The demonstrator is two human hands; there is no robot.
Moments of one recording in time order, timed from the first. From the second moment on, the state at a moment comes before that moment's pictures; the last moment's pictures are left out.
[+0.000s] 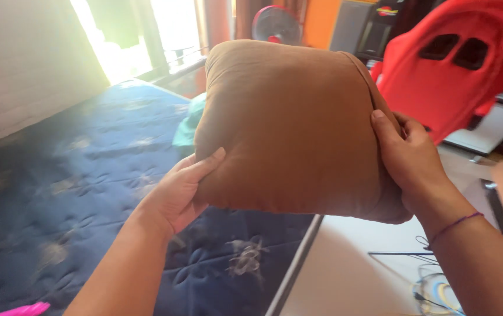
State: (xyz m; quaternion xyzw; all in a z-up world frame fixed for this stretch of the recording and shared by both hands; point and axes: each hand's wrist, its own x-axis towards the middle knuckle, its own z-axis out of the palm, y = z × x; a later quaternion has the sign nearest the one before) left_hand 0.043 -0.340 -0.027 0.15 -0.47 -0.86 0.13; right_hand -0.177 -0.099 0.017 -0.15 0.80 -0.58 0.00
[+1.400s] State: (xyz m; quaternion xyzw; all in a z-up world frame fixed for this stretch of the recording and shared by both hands) left_hand -0.629 -0.219 0.050 -0.14 -0.49 -0.86 -0.04; right_hand -0.647 0.103 0.068 0.01 0.72 -0.64 -0.25
